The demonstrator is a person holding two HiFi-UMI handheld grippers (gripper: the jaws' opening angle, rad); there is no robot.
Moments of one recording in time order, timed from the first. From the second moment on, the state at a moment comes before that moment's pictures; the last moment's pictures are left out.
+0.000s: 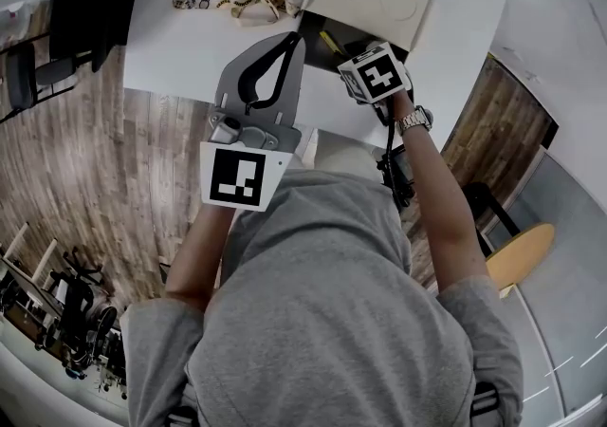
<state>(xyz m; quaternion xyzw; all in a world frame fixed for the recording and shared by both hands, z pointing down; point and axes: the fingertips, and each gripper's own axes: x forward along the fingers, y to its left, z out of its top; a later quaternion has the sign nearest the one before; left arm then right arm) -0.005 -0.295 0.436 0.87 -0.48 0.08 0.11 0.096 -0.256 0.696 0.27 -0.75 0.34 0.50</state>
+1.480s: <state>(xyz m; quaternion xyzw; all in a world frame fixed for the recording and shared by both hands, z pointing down) 0.011 -0.253 0.399 0.93 -0.36 0.06 0.08 0.107 -0.242 0.549 0.47 -0.77 0.33 0.28</state>
